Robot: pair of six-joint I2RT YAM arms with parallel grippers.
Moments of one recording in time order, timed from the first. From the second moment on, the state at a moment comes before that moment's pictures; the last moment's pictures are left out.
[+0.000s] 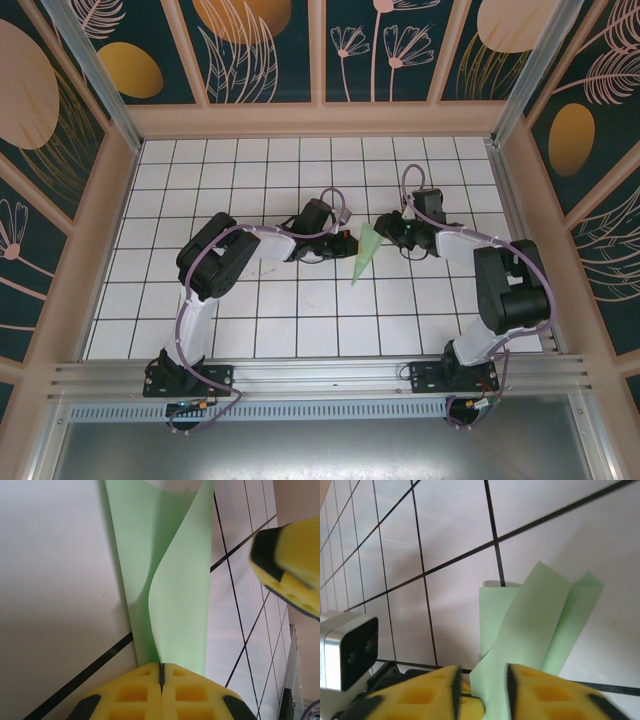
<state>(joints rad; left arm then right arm) -0.71 2.17 1.20 0.26 0.59 -0.75 0.23 1.63 0.79 0.00 -0.45 0.69</state>
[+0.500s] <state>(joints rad) -0.71 2.18 1.23 0.22 0.60 -0.74 0.28 1.74 0.84 -0.02 -0.43 0.67</state>
